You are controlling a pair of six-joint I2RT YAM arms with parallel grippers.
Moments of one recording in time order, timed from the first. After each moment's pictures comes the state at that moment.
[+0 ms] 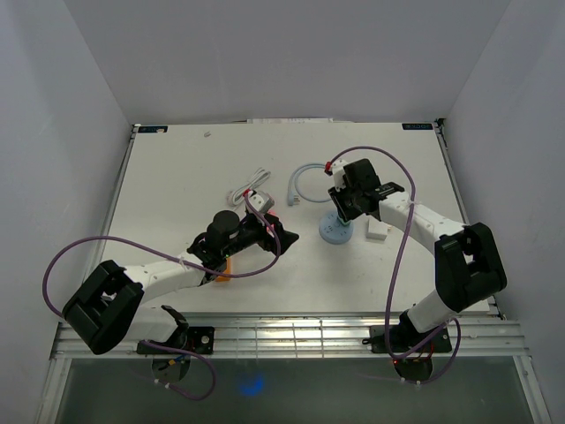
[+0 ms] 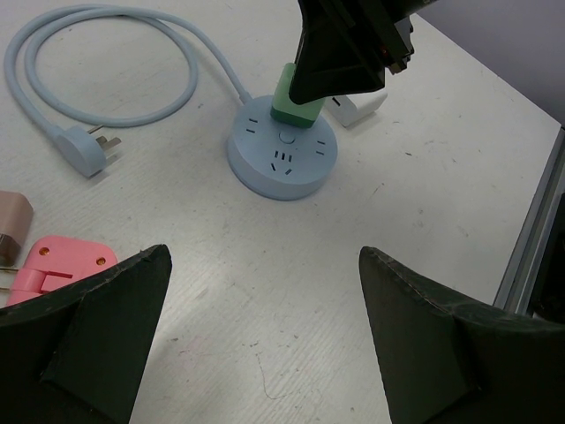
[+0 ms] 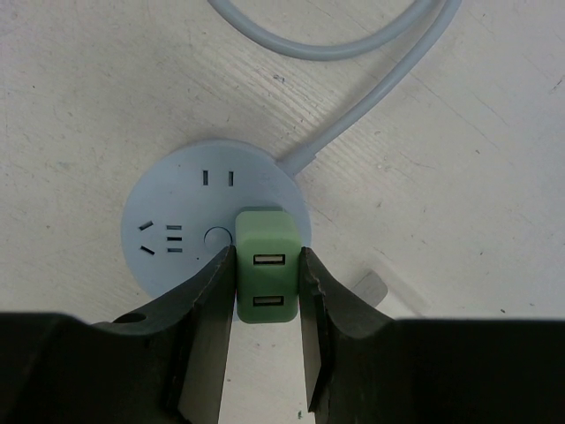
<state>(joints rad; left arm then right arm) -0.72 1.29 0.48 0.64 0.25 -0.23 0.46 1.56 1.04 -0.41 -0.01 -0.18</state>
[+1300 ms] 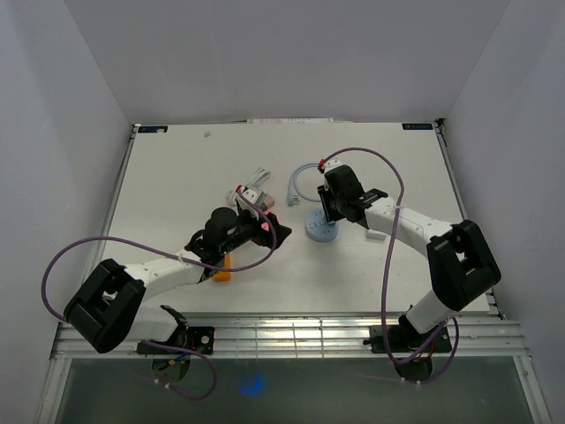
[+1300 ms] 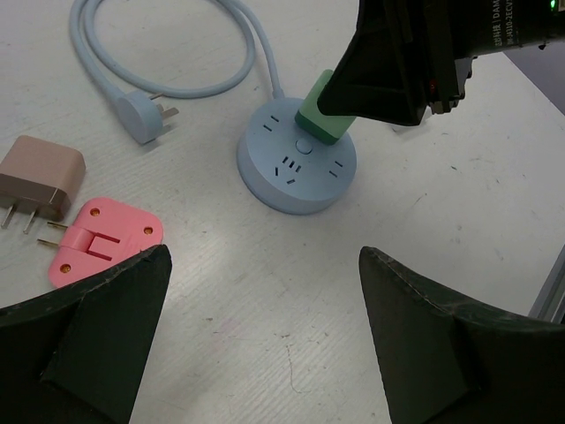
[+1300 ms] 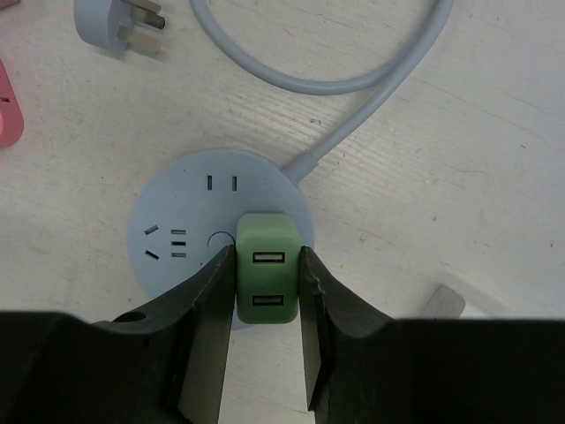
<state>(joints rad) -0.66 1.30 0.49 0.59 0.19 -0.28 0.60 1.58 1.02 -0.30 0.15 0.11</state>
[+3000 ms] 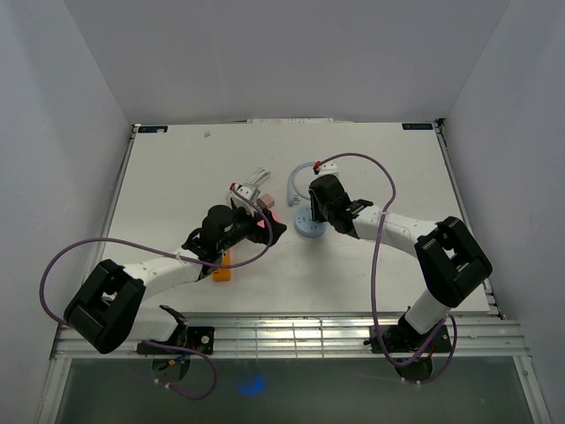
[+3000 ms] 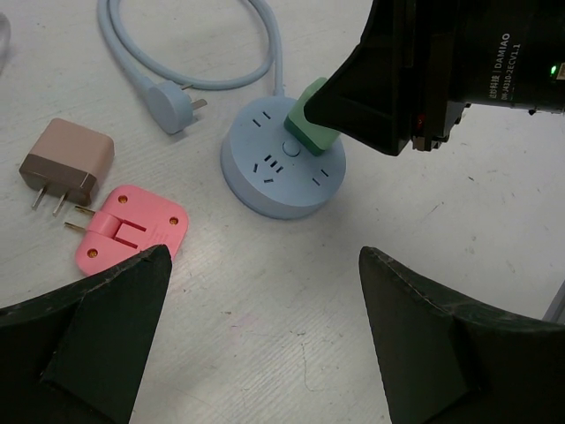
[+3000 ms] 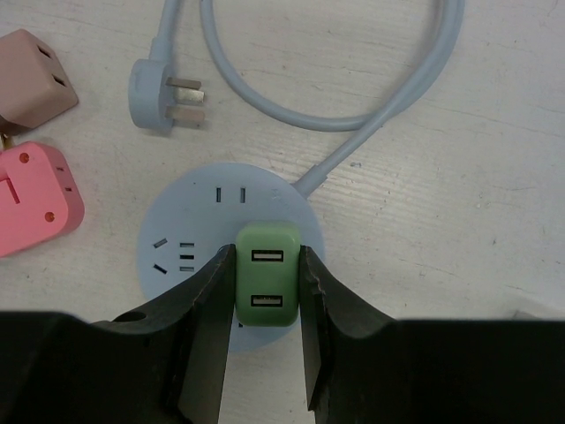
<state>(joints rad) -0.62 1.30 0.49 0.56 0.18 -0.31 0.71 1.64 0.96 -0.09 0.33 0.31</state>
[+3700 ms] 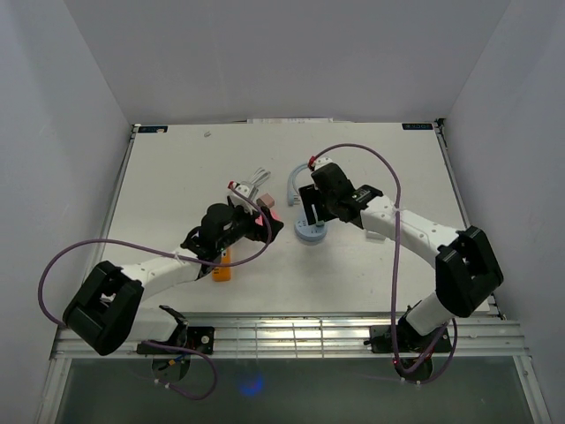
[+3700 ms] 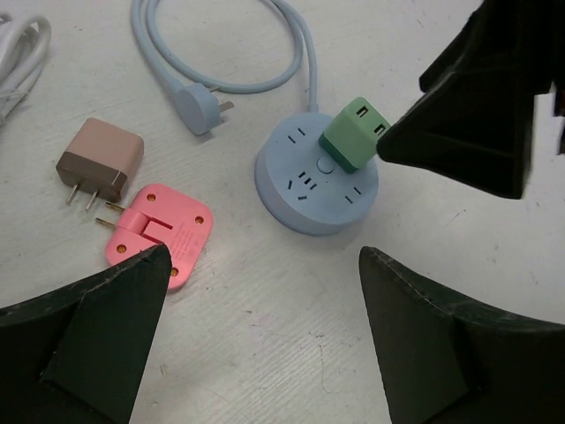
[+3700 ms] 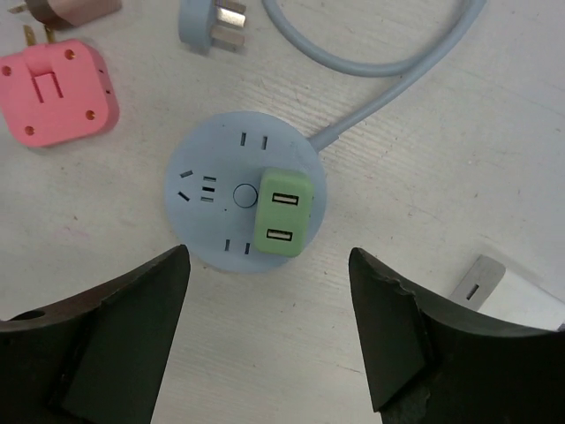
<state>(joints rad) -0.60 1.28 0.49 0.54 0.15 -0.30 0.71 1.58 1.14 -0.45 0.22 0.24</state>
